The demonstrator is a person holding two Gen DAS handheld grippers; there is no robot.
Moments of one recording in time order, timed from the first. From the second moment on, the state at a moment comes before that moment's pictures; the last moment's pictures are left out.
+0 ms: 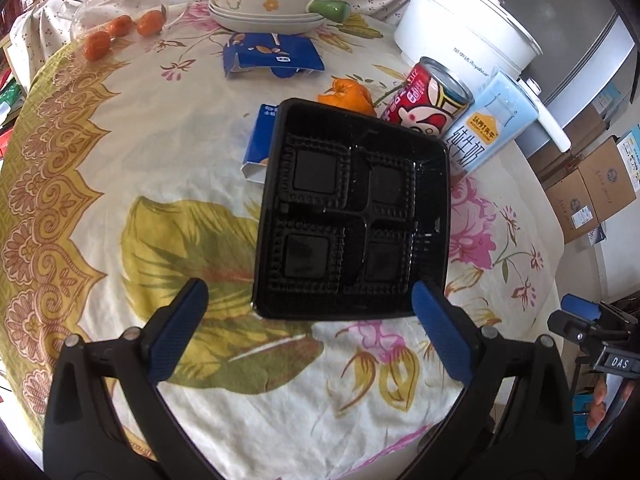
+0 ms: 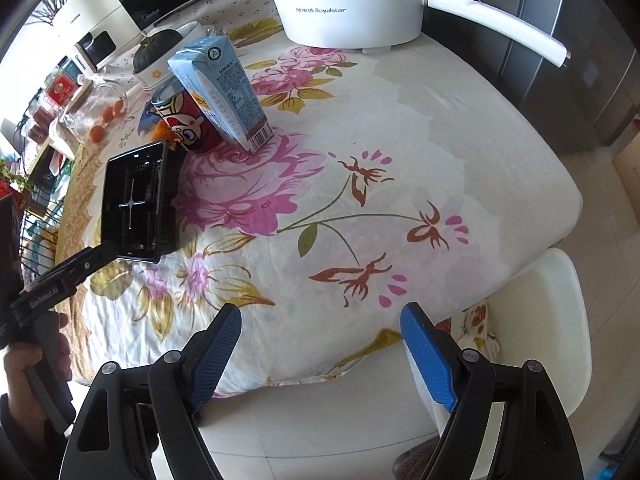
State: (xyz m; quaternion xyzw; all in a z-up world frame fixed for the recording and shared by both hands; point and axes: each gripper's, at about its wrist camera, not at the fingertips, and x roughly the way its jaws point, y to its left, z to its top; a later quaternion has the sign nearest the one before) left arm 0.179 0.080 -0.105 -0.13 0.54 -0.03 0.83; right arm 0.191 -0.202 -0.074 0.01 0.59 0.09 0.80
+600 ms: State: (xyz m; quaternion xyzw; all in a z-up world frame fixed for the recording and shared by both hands) left arm 0.175 0.079 -0.108 -0.15 0.55 -0.04 0.82; right arm 0.202 -0.198 -0.062 -0.01 0.58 0.09 0.81
